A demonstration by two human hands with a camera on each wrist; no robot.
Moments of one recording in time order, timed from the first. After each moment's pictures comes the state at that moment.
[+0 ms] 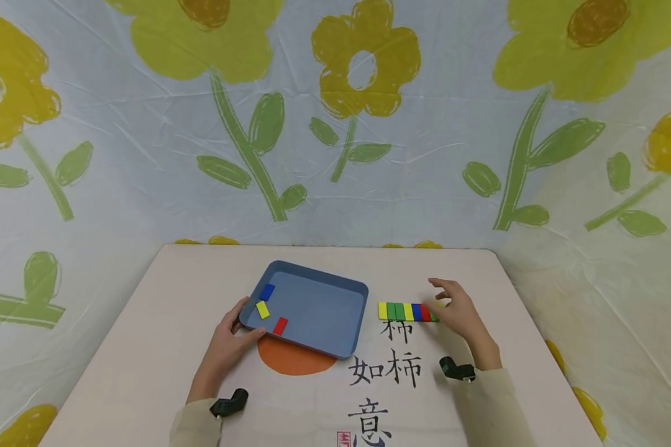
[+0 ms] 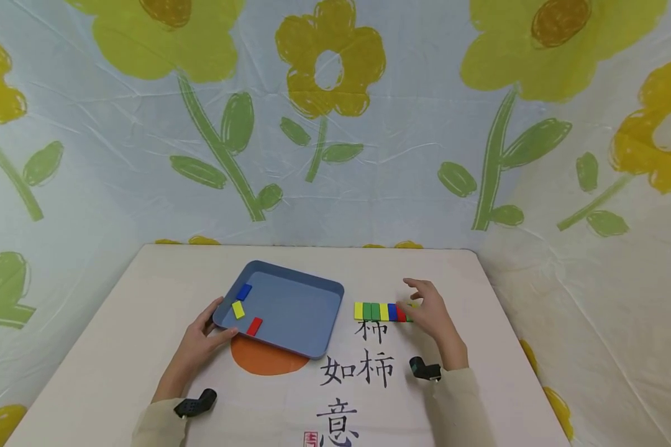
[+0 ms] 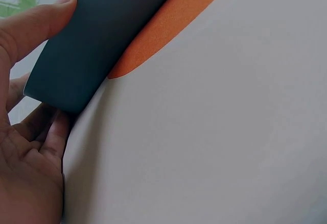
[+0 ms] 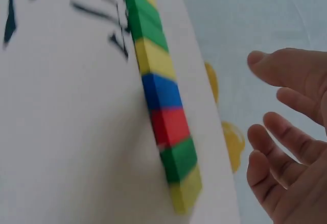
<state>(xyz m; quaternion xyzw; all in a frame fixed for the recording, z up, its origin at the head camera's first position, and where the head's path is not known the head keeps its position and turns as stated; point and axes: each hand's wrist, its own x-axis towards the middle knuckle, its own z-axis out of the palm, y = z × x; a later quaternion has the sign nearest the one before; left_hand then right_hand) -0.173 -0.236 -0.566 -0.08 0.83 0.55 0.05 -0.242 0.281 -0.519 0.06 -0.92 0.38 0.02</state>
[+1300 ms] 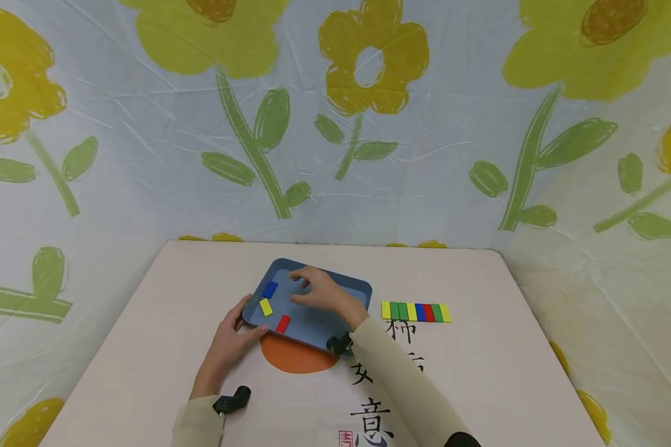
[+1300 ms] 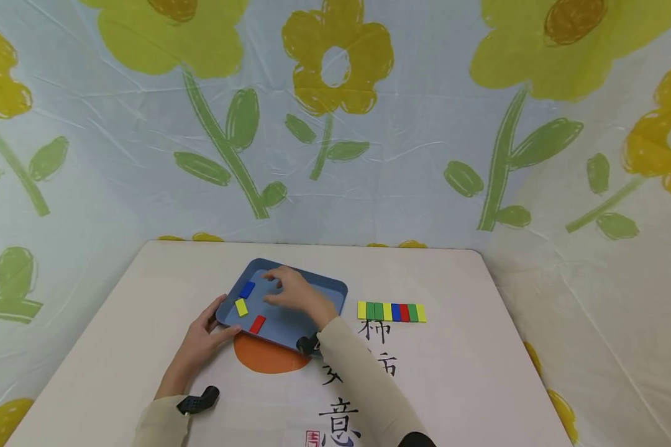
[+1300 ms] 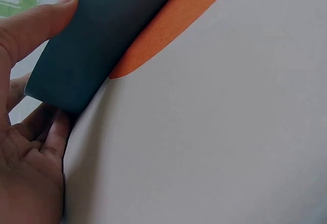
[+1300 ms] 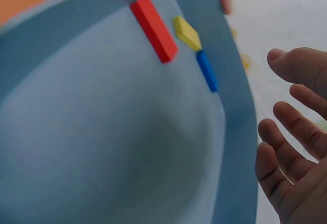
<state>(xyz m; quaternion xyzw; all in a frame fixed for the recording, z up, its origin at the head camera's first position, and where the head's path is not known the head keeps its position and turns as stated) -0.175 -0.237 -0.569 -0.07 0.83 0.55 0.04 -0.292 0.011 -0.501 0.35 -0.85 0.36 -0.12</state>
